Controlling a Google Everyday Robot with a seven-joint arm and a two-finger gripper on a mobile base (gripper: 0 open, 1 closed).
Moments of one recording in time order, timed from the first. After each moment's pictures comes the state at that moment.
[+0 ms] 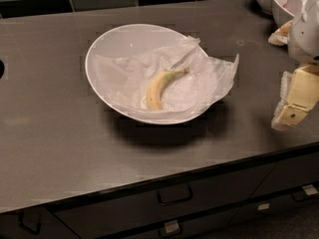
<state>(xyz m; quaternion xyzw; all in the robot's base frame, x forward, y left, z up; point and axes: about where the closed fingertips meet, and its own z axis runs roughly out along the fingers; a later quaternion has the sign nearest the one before) 0.438 -0.217 0.976 -0.60 0.78 -0.03 0.16</state>
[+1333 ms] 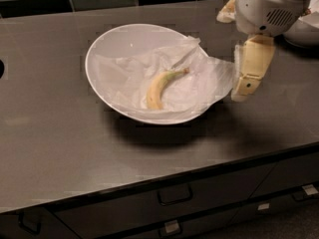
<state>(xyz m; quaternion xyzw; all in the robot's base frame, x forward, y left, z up) 0.488 -0.144 0.995 -0.69 0.70 -0.02 0.18</state>
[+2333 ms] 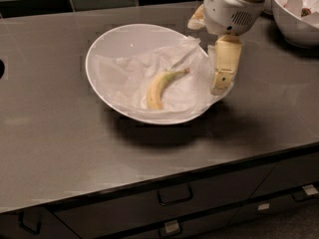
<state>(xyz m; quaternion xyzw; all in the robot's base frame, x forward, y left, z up) 0.525 -0.101 0.970 -0.74 0.65 0.02 0.16</state>
